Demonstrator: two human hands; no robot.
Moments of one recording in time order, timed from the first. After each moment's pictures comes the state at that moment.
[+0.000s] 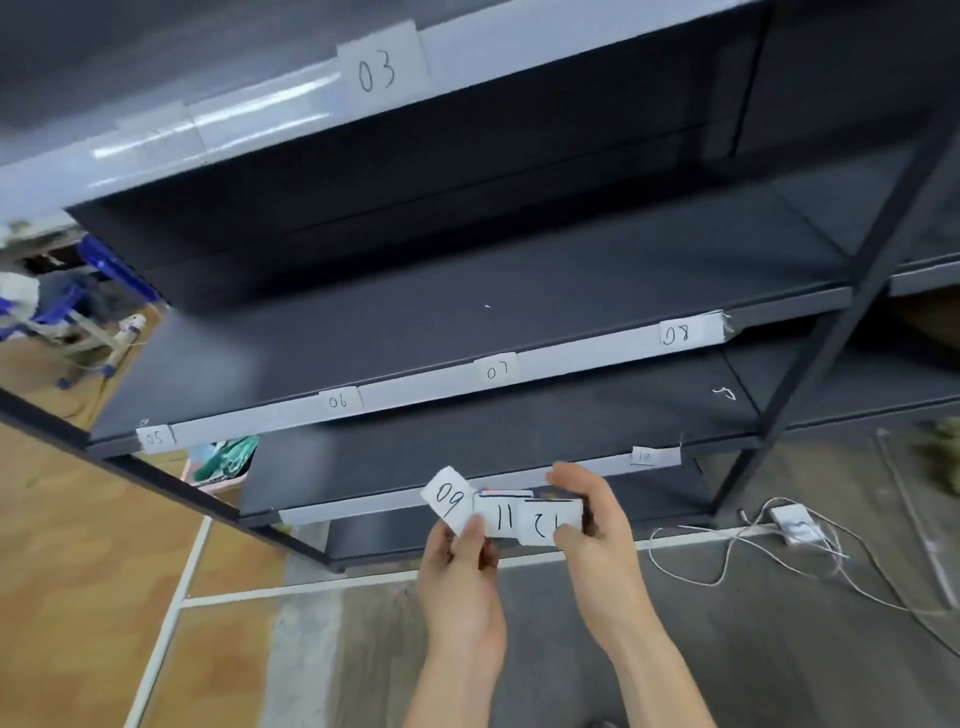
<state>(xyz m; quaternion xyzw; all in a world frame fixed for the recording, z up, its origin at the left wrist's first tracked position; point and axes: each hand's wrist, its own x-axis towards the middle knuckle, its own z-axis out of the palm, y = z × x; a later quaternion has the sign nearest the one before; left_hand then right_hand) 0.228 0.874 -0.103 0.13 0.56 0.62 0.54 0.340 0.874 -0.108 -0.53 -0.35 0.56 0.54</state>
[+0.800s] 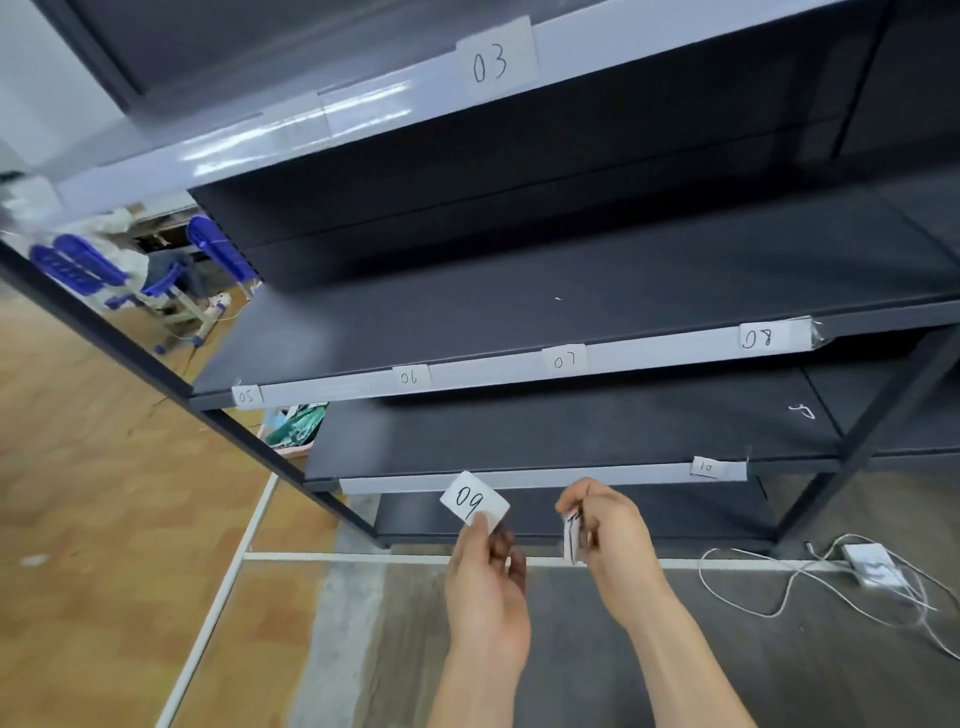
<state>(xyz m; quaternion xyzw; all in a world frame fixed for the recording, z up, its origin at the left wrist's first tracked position) 0.198 0.851 -0.096 -0.01 0.54 0.64 0.54 0.307 0.889 -0.093 -0.56 -0.25 0.67 0.42</state>
